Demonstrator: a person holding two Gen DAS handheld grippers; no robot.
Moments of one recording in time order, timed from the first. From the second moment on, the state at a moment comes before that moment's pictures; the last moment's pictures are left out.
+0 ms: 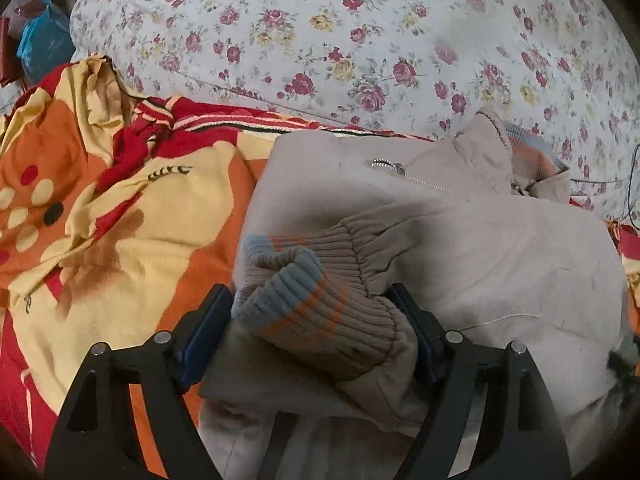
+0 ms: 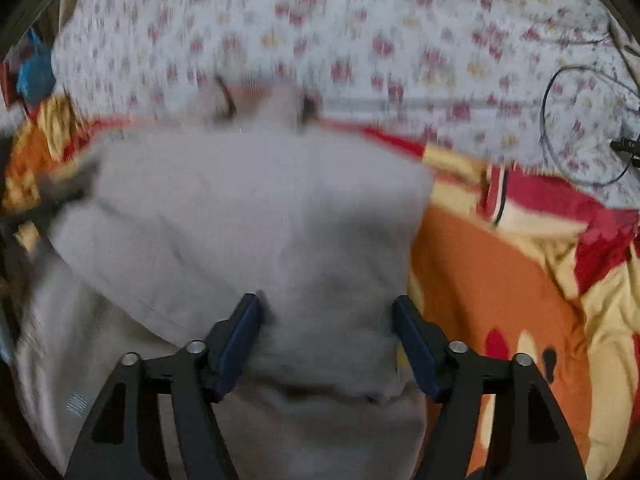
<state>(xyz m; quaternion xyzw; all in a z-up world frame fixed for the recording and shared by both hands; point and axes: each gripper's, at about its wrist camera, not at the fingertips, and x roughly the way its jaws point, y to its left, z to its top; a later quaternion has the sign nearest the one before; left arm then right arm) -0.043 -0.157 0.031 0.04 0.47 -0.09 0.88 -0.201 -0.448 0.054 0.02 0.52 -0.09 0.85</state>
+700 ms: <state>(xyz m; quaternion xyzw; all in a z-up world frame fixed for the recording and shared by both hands) -0.071 -0.162 0.042 0.07 0.46 -0.11 0.88 -0.188 -0.442 0.053 0.06 0.48 -0.11 0.87</state>
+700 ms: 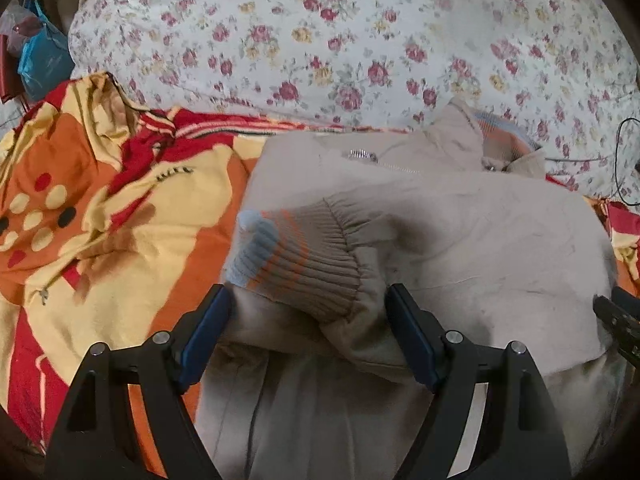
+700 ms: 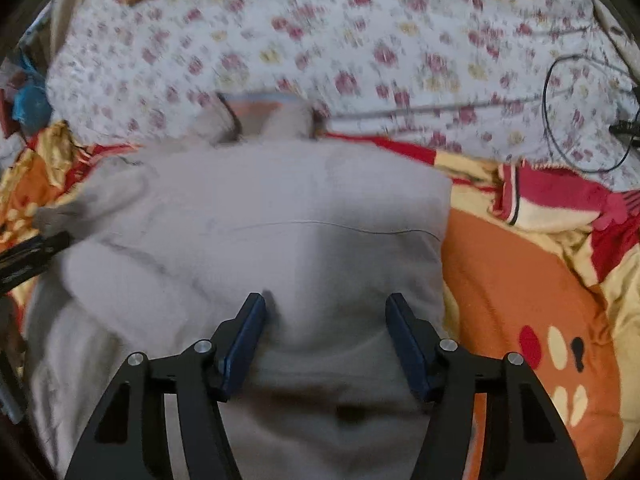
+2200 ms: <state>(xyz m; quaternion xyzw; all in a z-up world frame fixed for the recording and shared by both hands) -0.214 -0.052 0.053 0.04 0.51 -0.13 0.85 -0.382 -0.446 0.061 0.15 0.52 -0.07 0.84</state>
